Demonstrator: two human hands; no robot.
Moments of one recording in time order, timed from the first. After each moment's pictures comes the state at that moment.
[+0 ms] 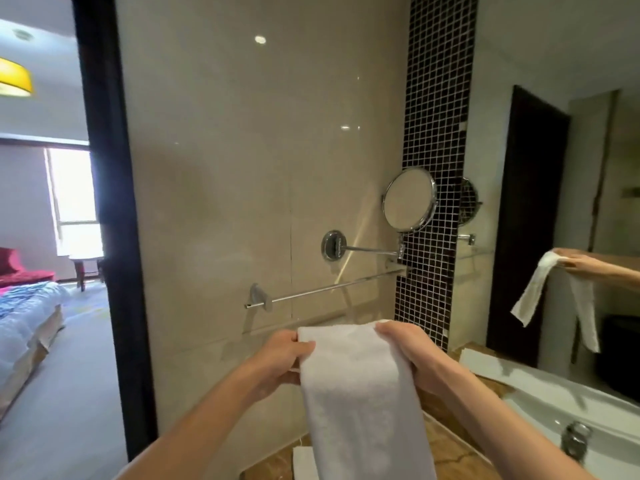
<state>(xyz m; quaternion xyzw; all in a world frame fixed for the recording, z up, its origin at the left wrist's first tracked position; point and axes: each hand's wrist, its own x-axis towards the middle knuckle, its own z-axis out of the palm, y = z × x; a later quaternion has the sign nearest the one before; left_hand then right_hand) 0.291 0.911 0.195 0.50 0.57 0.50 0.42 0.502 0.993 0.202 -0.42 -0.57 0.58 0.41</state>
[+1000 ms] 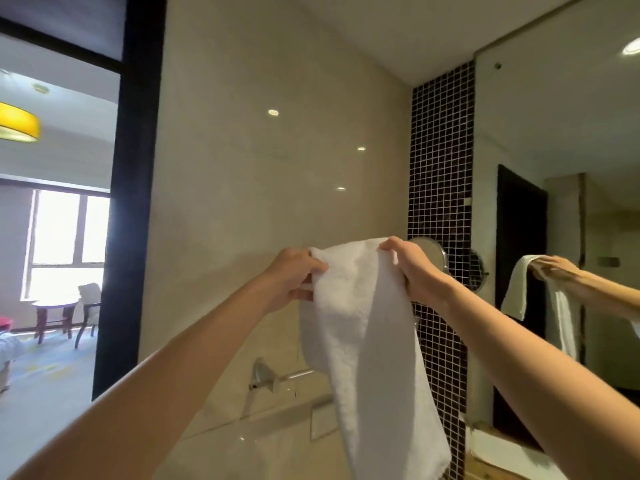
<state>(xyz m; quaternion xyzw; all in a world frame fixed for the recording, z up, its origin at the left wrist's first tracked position) 0.238 0.962 0.408 0.57 0.47 0.59 0.31 0.430 1.038 0.424 -0.33 -0.64 0.46 0.53</state>
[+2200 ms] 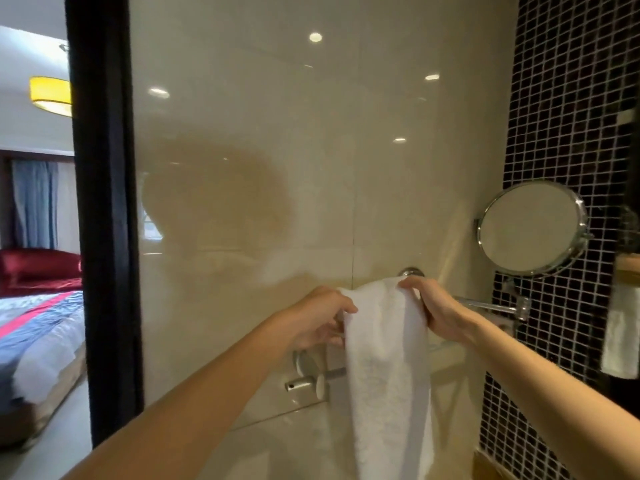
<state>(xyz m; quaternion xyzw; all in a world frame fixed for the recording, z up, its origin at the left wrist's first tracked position) 0.166 1.094 0.300 0.47 0.58 0.51 0.42 0.332 1.227 0.296 -0.37 -0.63 0.55 0.41</state>
